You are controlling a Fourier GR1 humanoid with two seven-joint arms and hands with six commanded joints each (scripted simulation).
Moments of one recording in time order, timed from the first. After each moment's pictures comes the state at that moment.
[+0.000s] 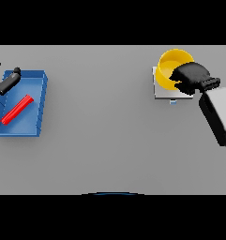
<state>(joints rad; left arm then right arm) -0.55 0.91 -0.59 -1.23 0.42 0.32 0.45 -0.81 -0.51 0.41 -0.77 0.87 0.25 -0.21</state>
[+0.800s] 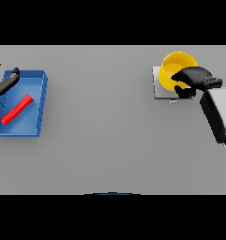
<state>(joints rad) -0.55 0.90 -0.58 -1.18 0.43 0.28 0.42 -0.84 -0.48 0.34 -0.64 0.86 0.31 -0.22</state>
